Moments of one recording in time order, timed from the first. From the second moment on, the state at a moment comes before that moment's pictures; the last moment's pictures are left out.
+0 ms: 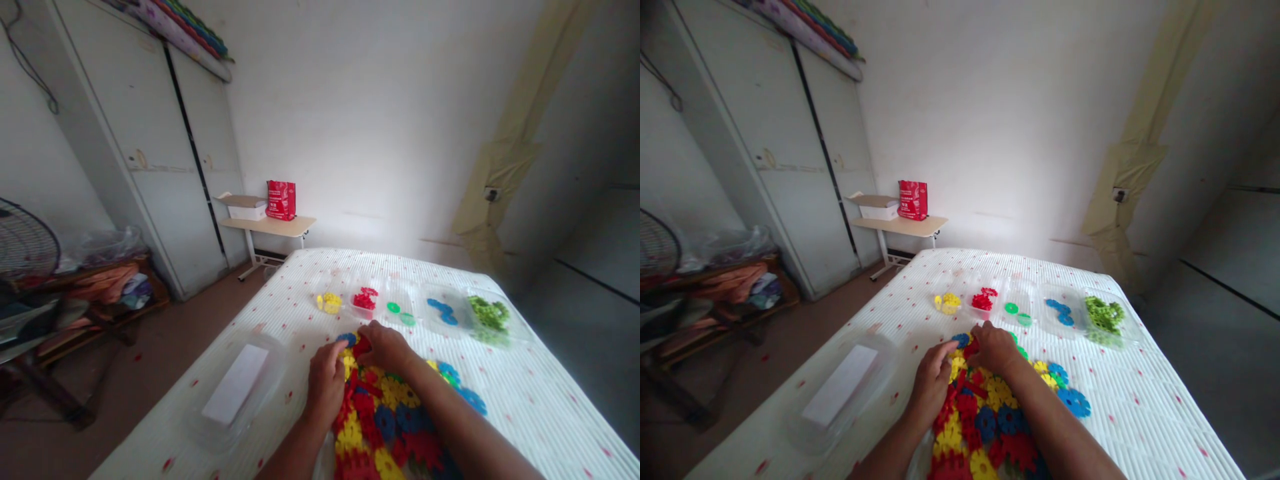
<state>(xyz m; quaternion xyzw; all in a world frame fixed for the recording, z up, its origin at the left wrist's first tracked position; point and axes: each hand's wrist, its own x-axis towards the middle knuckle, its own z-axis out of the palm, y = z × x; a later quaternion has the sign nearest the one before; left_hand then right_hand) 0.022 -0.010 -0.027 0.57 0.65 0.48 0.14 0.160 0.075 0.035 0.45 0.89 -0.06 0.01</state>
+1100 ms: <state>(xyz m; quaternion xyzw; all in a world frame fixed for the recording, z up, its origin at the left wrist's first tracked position) 0.021 -0.007 -0.033 0.57 0.66 0.47 0.14 0.173 0.083 0.031 0.43 0.89 -0.15 -0.02</state>
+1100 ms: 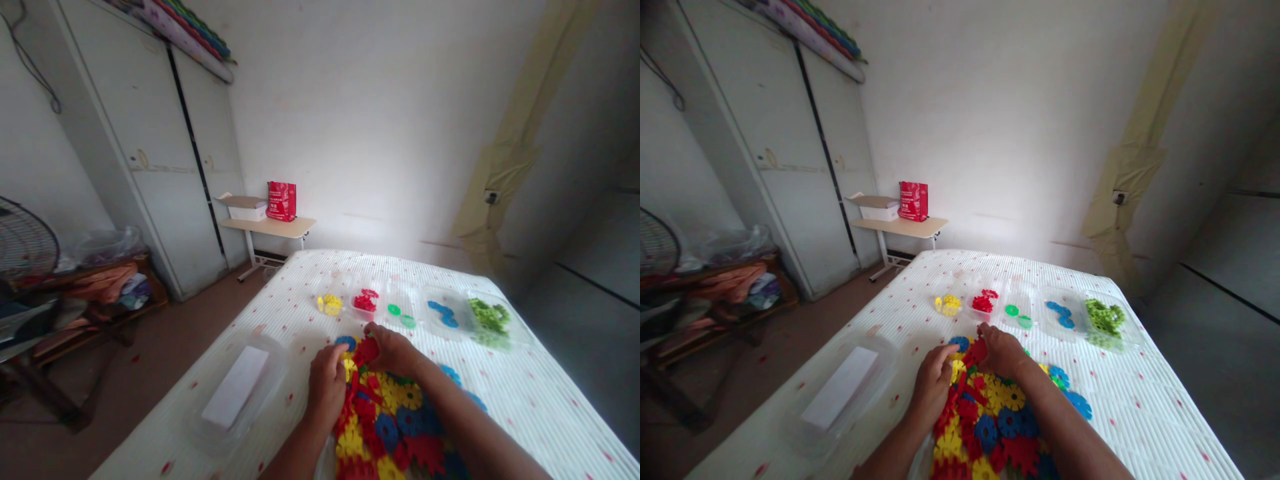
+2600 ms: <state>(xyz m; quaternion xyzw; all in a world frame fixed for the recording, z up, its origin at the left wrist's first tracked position) 0.024 -0.008 -0.033 0.54 0.68 0.47 0.18 0.123 0.172 0.060 0.58 0.81 -0.04 0.02</state>
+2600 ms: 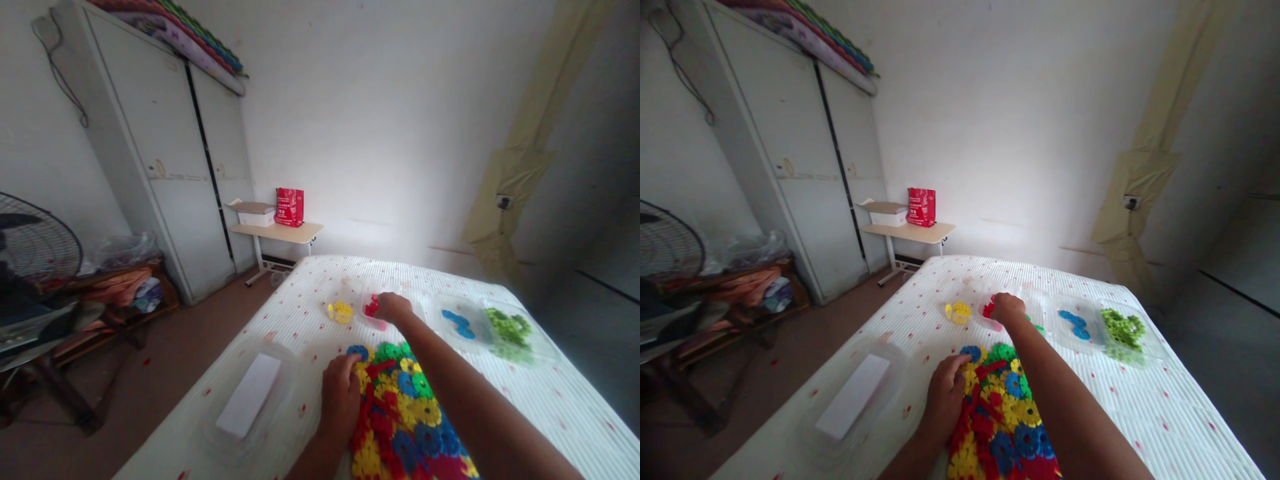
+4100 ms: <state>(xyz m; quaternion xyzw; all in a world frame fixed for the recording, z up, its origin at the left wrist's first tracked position) 0.019 -0.006 -0.033 0.53 0.65 0.50 0.19 0.163 0.066 0.048 0.39 0.92 -0.06 0.01</state>
